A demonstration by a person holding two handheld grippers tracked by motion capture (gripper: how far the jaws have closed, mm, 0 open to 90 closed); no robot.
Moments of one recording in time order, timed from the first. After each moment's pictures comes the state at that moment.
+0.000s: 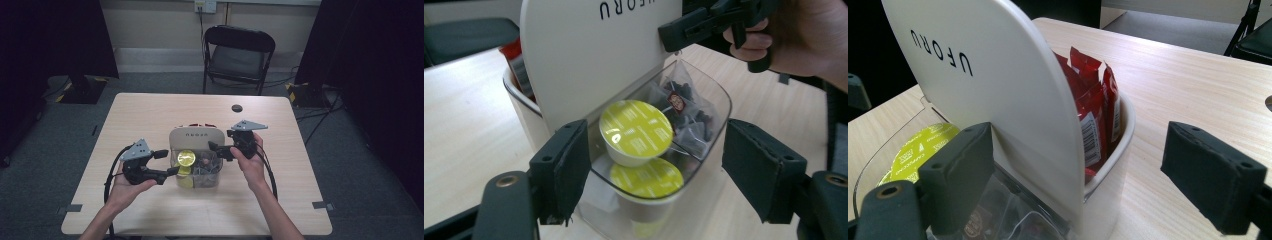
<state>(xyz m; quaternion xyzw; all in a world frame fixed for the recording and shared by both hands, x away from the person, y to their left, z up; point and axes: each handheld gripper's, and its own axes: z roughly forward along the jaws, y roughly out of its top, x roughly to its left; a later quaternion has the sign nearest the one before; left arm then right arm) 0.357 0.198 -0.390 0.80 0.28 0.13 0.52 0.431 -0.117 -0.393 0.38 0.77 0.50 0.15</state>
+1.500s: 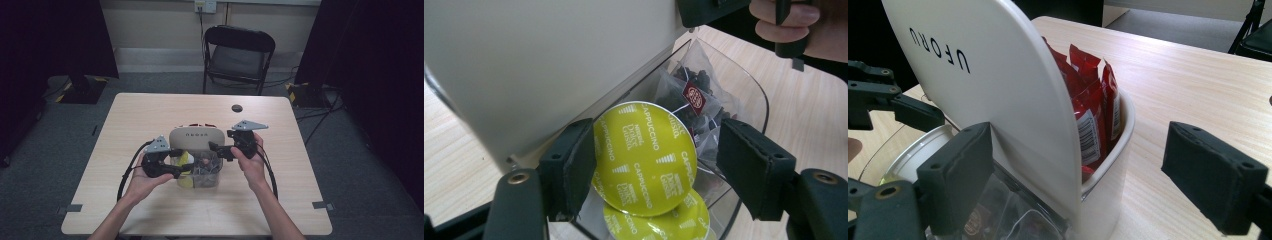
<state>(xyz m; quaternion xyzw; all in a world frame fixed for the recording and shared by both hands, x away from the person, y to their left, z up) 0.387 0.163 -0.415 0.82 0.28 0.10 0.49 0.432 -0.119 -0.394 0.38 0.77 0.50 0.14</state>
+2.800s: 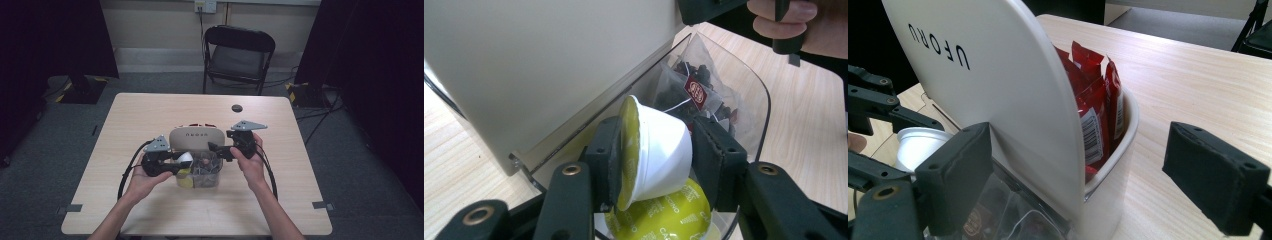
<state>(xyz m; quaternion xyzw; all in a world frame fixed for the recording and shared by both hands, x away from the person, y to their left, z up) 0.391 0.167 -0.417 0.82 0.28 0.09 0.49 0.433 -0.117 -0.396 0.38 0.77 0.50 0.14</state>
